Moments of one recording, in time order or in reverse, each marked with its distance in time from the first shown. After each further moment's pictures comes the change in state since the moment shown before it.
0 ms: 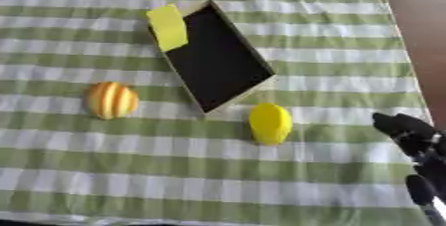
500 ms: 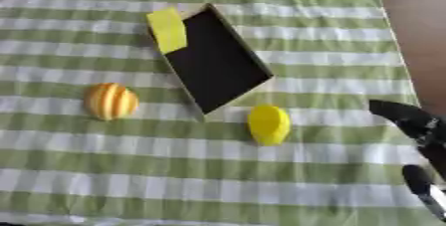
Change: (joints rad) left arm -0.003 0.000 -0.012 -0.002 -0.010 0.008 0.002; right arm -0.040 -0.143 -0.009 0.000 0.074 -0.024 -0.040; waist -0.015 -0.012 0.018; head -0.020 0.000
